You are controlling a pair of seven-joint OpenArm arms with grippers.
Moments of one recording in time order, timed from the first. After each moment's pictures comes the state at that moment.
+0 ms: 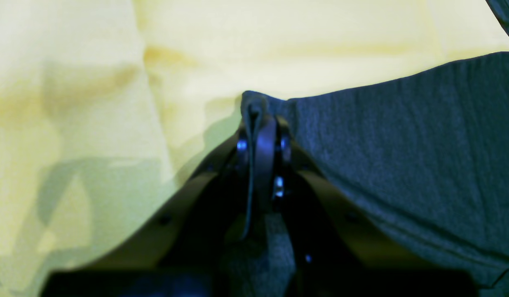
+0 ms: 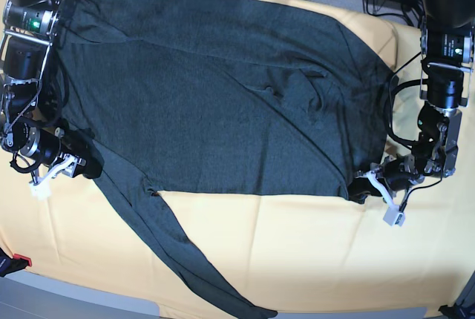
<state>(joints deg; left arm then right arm) -34.8 -31.7 18.1 42.3 -51.3 -37.7 35.3 22.1 26.3 14.7 50.6 50.7 41.6 -59.3</state>
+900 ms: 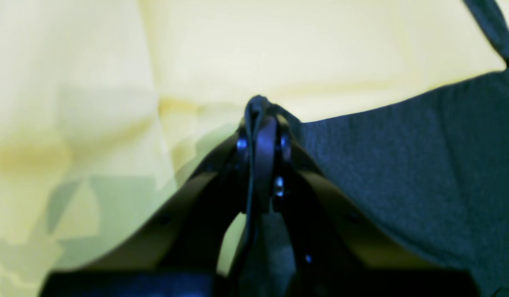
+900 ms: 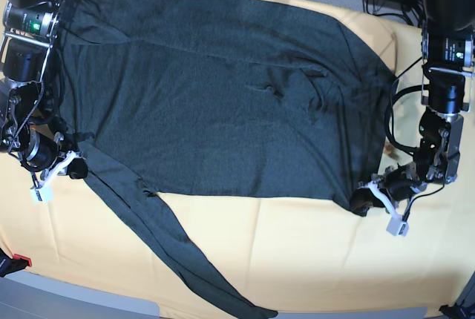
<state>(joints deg) -37.1 -31.6 18.1 42.3 -50.8 -37.7 32.3 23.0 26.2 14.7 50.6 30.5 41.6 -42.2</state>
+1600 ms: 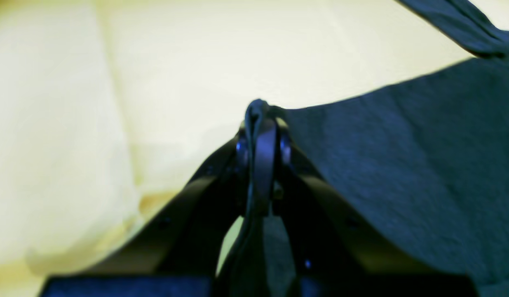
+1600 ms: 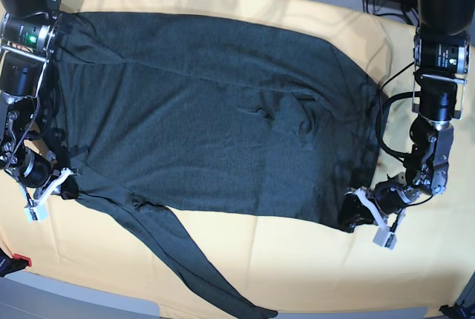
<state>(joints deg) -38.3 -28.9 18.1 42.3 -40.6 -43.7 21.5 27.5 26.5 14.6 50.4 22.9 41.8 -36.7</state>
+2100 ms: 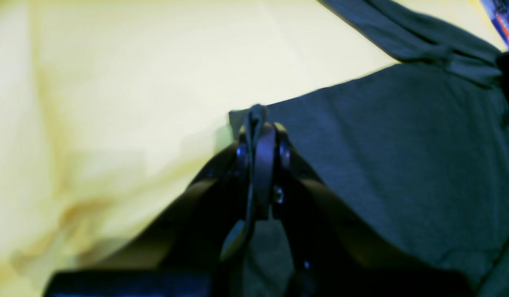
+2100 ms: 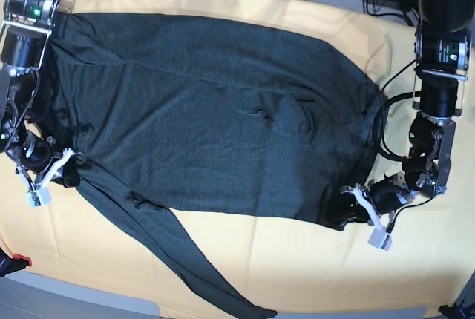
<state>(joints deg) -35.9 -29.5 18.1 51.4 -52.4 -43.7 33.8 15.3 27.0 14.5 68.5 24.6 41.6 -36.9</state>
